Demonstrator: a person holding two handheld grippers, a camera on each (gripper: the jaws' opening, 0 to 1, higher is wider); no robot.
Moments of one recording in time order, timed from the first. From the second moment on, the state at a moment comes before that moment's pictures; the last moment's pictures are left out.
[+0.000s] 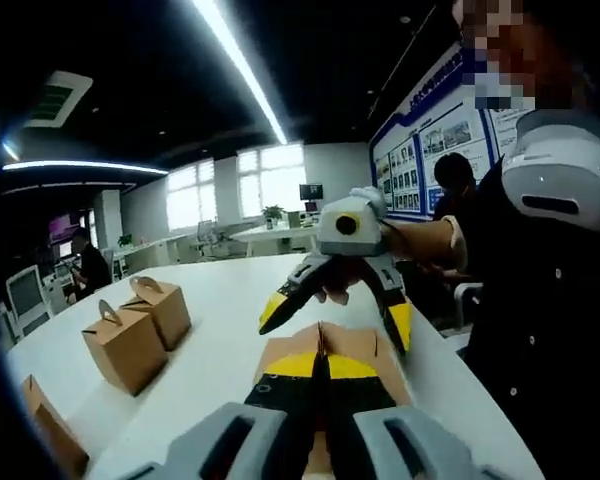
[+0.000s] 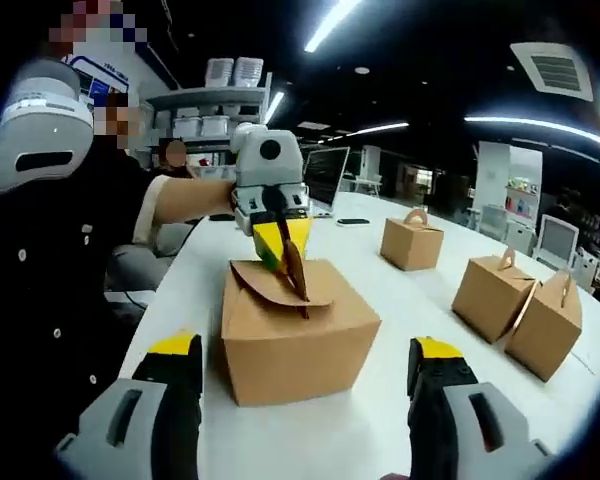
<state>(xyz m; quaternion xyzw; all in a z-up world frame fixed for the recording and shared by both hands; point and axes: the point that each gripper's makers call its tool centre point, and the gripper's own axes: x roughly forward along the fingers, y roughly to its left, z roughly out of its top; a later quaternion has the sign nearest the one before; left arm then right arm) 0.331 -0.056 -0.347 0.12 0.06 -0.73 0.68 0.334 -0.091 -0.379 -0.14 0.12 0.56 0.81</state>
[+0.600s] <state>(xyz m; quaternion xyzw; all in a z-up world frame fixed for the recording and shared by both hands) 0.330 -0.060 -0.346 0.09 0.08 -0.73 0.68 0.329 -0.081 -0.389 -0.14 0.10 0.61 0.77</state>
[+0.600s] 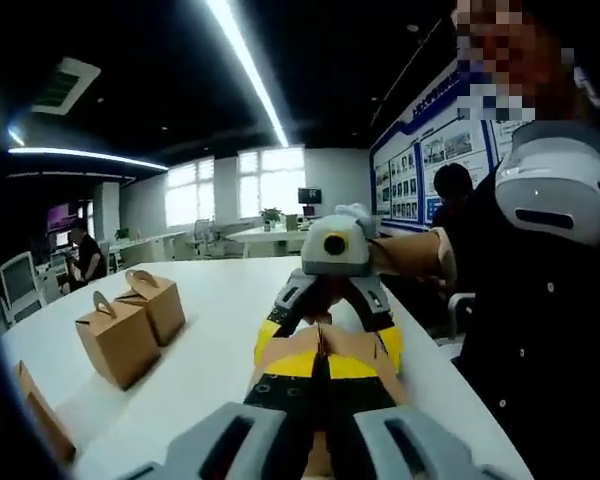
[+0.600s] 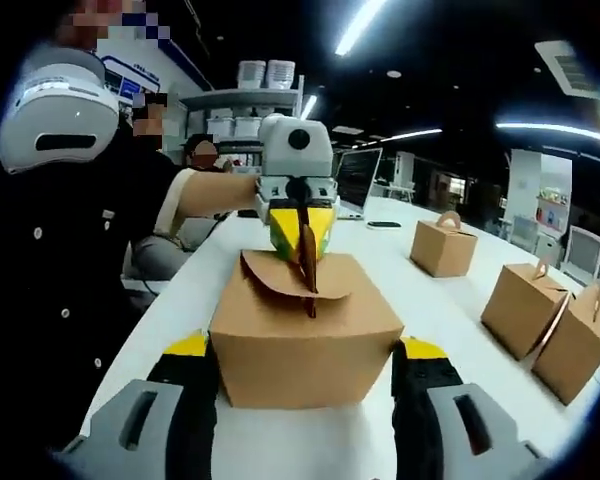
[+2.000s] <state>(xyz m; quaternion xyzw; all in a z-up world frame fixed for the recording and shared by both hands) 0.289 -0.032 -0.325 0.25 0.12 -0.33 0.90 0.328 -0.083 -0.385 -0.16 0.08 0.57 0.80</state>
